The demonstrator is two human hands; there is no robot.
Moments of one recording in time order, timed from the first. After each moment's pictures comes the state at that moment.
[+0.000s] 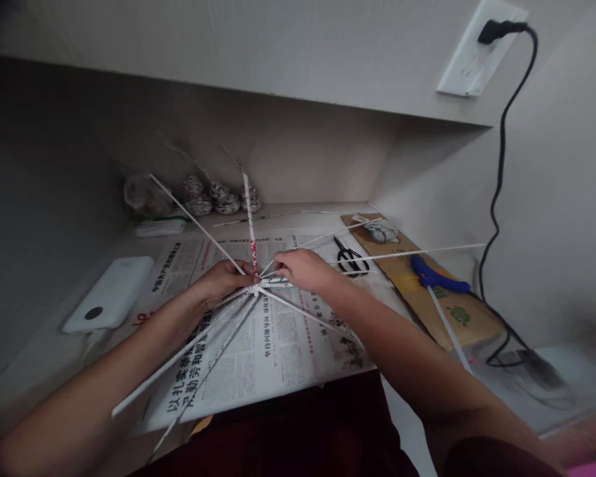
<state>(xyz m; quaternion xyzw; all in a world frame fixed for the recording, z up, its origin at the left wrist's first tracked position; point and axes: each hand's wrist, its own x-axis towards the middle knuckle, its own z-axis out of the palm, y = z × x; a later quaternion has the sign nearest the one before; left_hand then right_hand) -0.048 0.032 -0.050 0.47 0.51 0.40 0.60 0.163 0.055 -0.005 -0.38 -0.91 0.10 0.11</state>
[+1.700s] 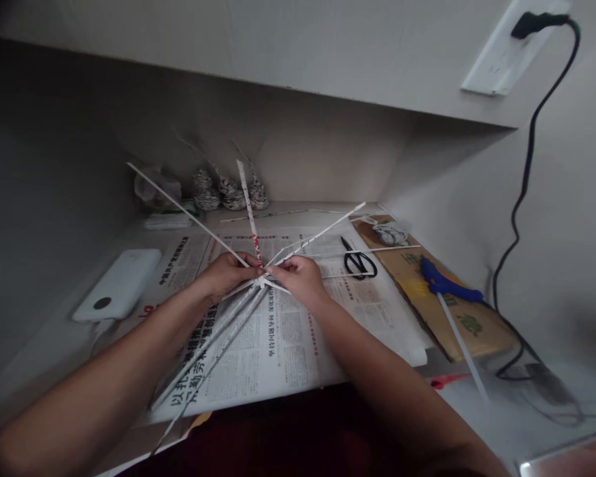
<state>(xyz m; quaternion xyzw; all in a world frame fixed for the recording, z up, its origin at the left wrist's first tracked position) -0.049 0.032 -0.043 0.48 0.49 0.45 0.58 0.130 0.037 -0.053 -0.56 -0.61 0.39 0.40</state>
